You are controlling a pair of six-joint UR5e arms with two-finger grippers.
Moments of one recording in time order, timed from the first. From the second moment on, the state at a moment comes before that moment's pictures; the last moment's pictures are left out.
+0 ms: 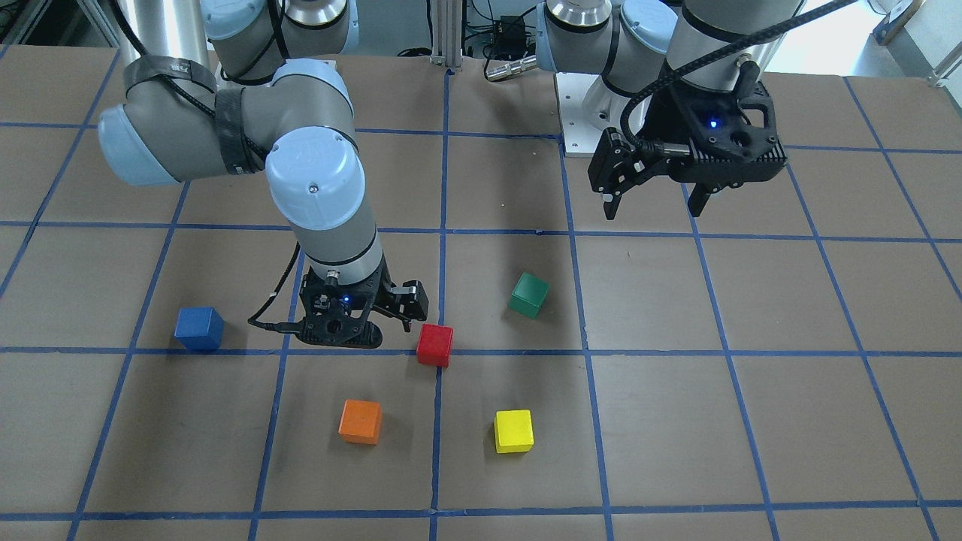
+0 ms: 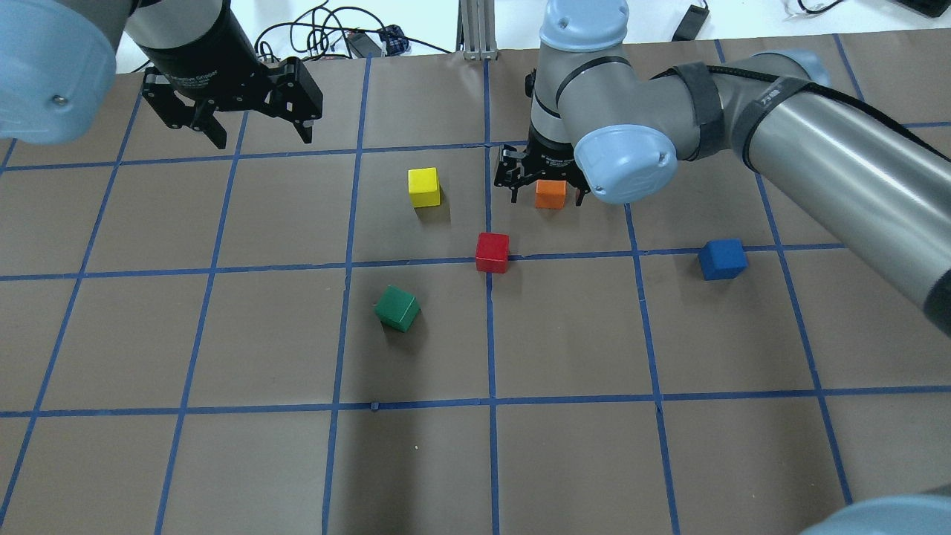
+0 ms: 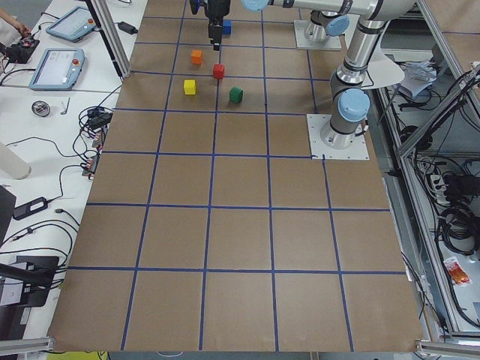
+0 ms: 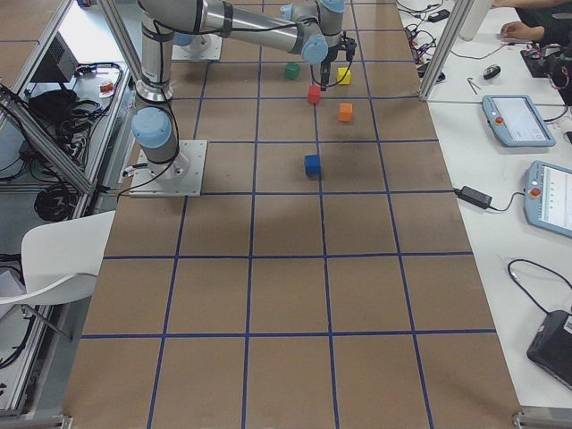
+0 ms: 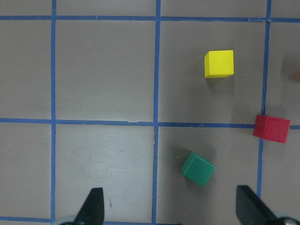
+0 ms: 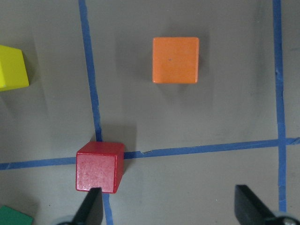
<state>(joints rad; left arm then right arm) -1.62 -1.62 -1.47 -1.51 1.61 -0.09 1.81 -1.20 1.60 -2.00 -1.53 0.33</state>
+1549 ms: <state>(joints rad) -1.62 -1.61 -1.48 -1.52 1.61 -0.08 1.91 -1.00 1.59 -2.16 -1.46 0.44</state>
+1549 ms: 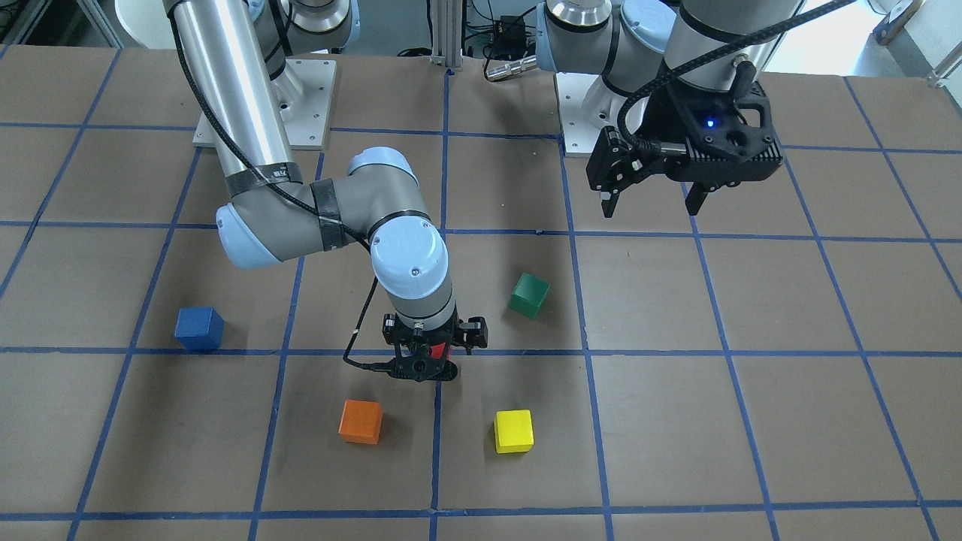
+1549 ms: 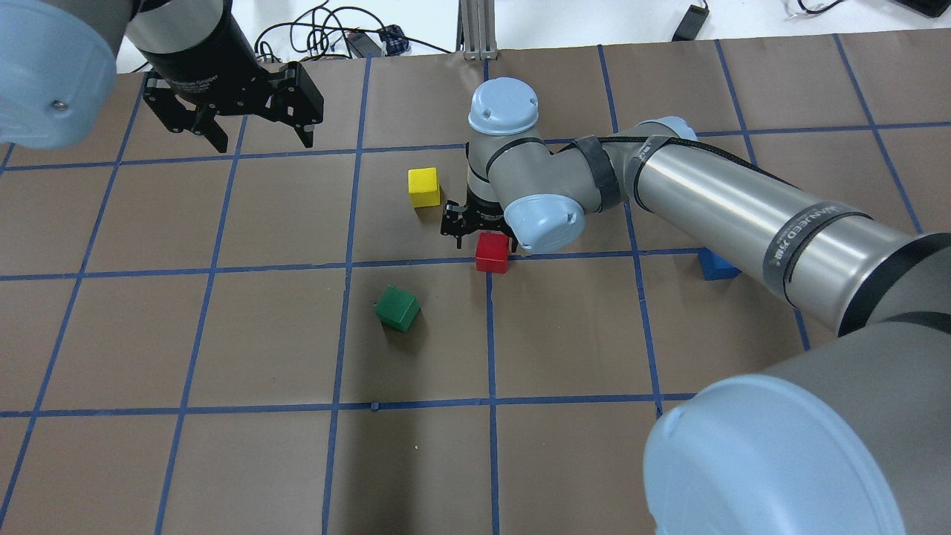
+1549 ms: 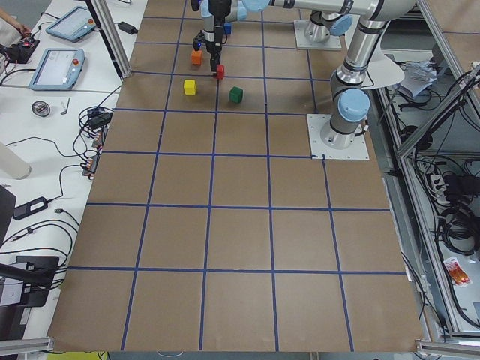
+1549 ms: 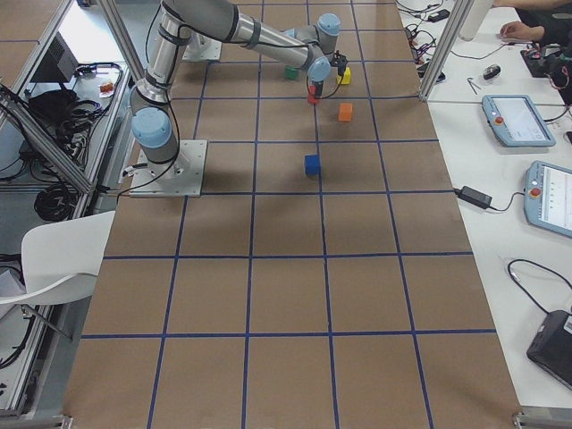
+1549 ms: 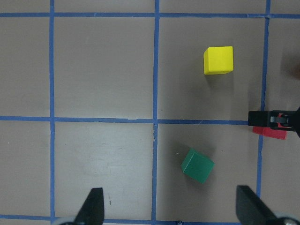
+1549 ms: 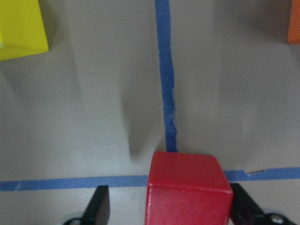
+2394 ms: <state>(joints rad) -1.62 -1.61 -1.48 -1.51 1.61 -0.08 1.89 -1.06 1.58 -2.06 -1.46 0.42</state>
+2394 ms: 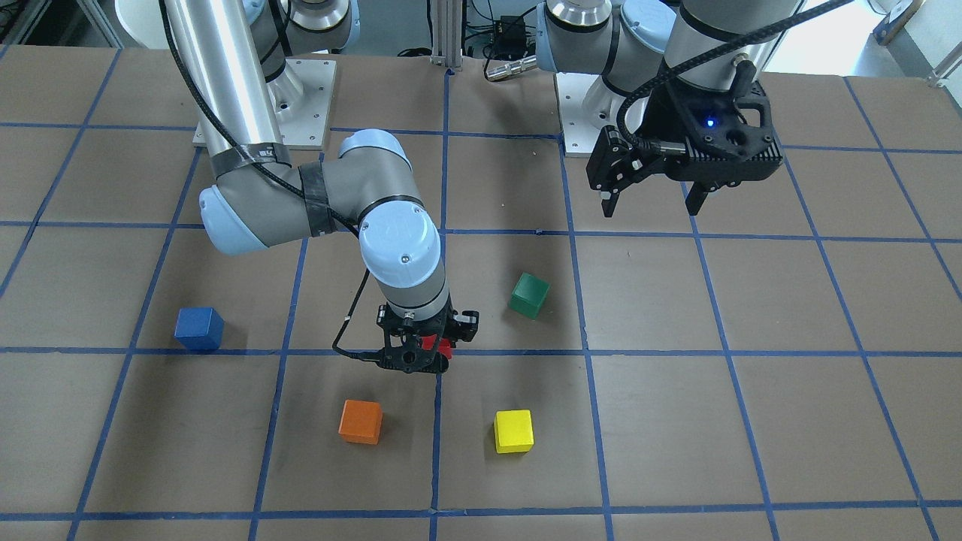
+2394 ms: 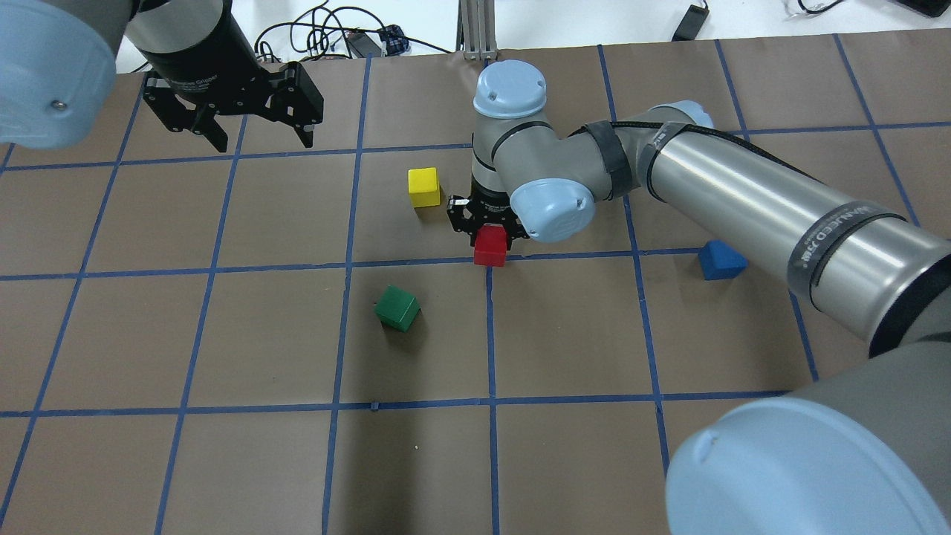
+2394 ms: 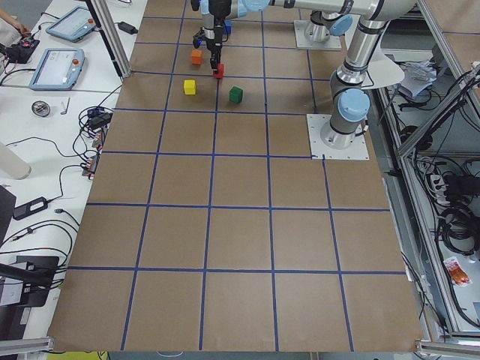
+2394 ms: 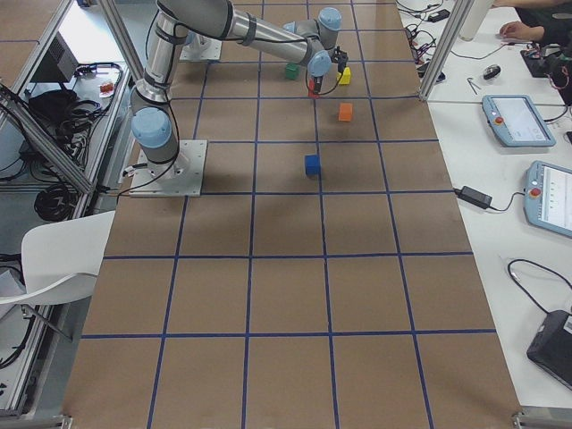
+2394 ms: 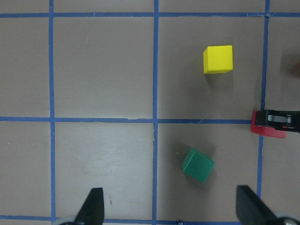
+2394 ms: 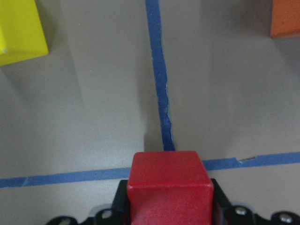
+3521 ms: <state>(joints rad) -1.62 -1.61 -1.48 -1.52 1.61 -0.08 1.59 -1.35 1.63 -1.72 -1.57 0.09</state>
